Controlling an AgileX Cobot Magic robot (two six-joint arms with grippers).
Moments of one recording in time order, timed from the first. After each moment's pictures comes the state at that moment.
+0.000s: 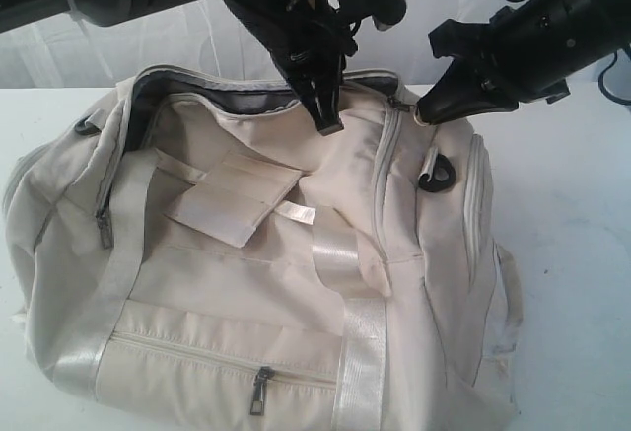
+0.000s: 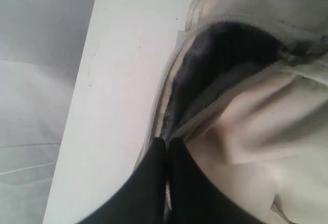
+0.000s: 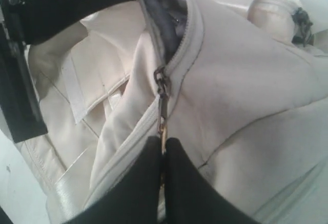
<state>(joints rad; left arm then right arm) -0.75 1.95 -1.88 0.19 0.80 0.62 0.23 1.62 -1.34 0.76 1.07 -0.52</state>
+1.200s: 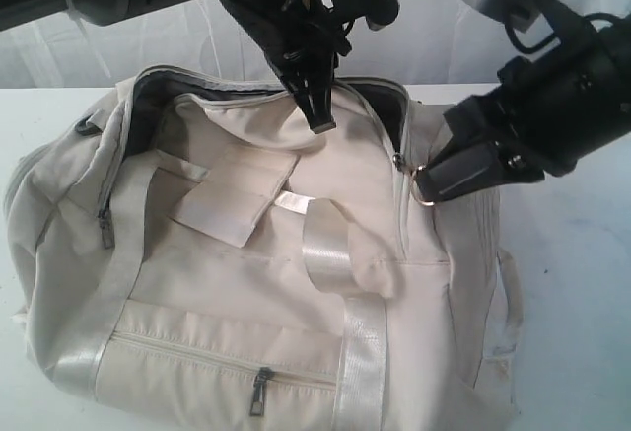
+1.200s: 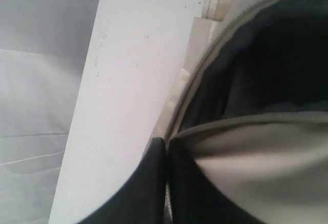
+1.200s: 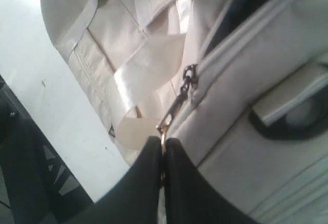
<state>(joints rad) -0.74 1.95 -1.88 0.23 0.81 0.61 0.31 1.35 -1.10 0.75 1.17 -0.59</state>
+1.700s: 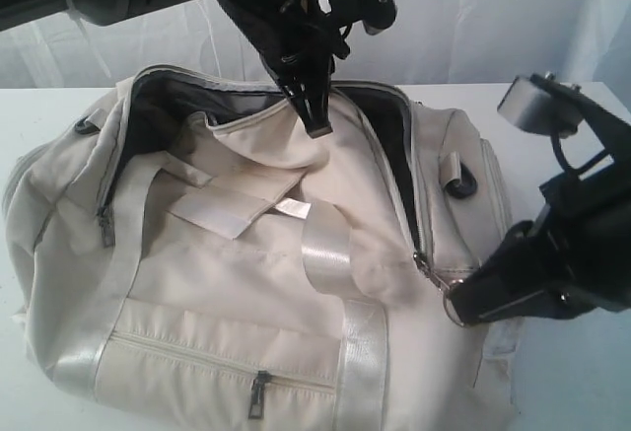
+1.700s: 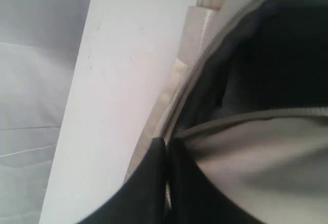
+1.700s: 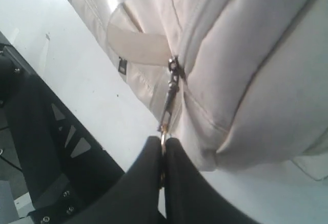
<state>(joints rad) -0.74 1.95 -1.88 0.22 0.84 0.60 0.31 1.14 -0.81 0.74 1.18 -0.59</state>
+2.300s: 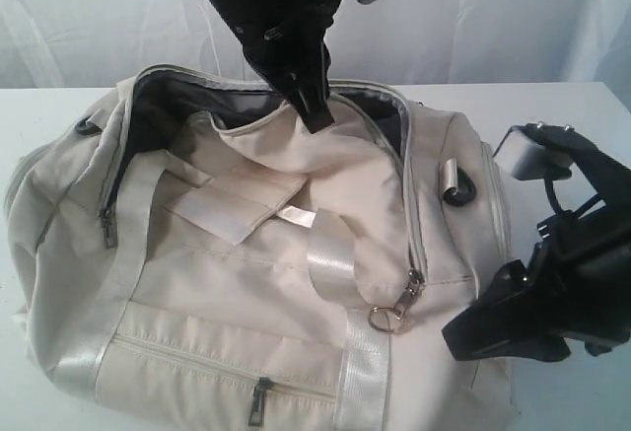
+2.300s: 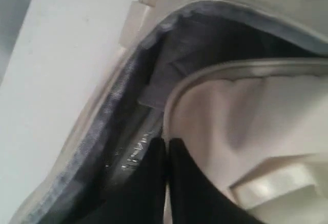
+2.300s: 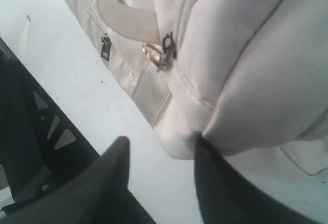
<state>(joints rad) -0.74 1.86 -1.88 -0.01 1.05 0.60 0.32 1.13 -0.72 0.73 1.10 -0.66</state>
